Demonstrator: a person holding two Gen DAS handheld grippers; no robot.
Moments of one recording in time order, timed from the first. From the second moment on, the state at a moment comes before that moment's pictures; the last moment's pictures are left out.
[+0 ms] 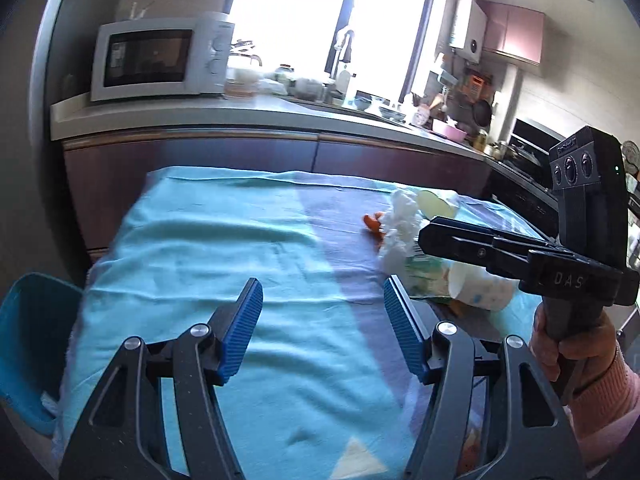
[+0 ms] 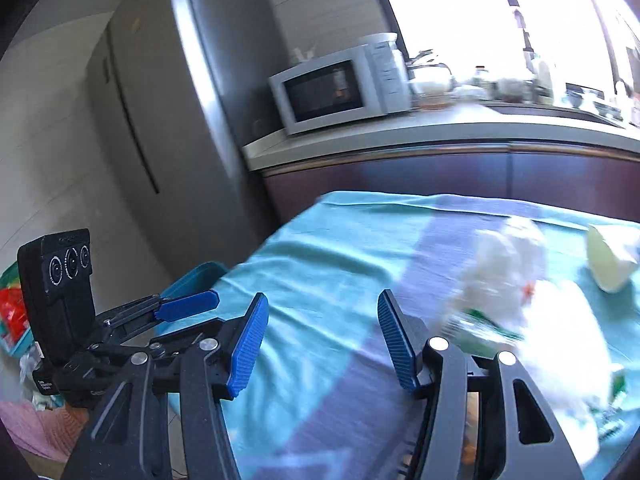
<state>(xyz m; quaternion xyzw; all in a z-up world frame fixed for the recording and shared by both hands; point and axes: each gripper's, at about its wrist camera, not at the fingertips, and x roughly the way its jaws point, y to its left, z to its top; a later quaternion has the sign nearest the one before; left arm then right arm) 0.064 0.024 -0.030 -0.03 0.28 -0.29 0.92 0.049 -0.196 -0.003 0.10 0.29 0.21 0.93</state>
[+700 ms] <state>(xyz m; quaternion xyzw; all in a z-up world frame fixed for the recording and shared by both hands) 0.110 -0.114 -0.057 0.02 0.37 -0.37 0.85 0.060 -0.337 -0.044 0.18 0.31 0.08 0.93</state>
